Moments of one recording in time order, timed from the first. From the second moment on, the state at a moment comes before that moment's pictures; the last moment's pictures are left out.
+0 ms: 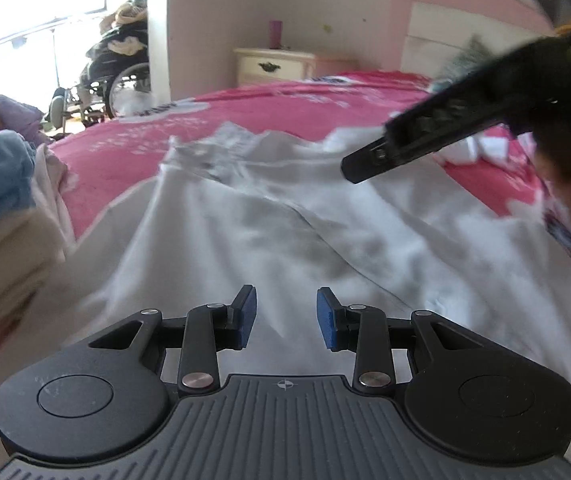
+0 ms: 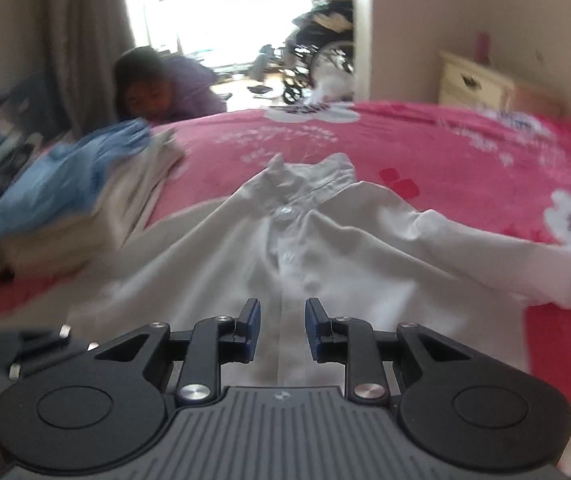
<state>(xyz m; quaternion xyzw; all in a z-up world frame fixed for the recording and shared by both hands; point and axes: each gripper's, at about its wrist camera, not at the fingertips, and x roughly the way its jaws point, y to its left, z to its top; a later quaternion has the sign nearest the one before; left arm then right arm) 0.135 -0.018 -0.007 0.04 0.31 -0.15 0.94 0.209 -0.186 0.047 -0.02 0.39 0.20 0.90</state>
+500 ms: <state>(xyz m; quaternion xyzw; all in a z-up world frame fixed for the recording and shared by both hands) 0.223 -0.042 -0.037 0.11 0.30 -0.16 0.93 0.321 -0.125 0.013 -0.10 0.42 0.21 0.88</state>
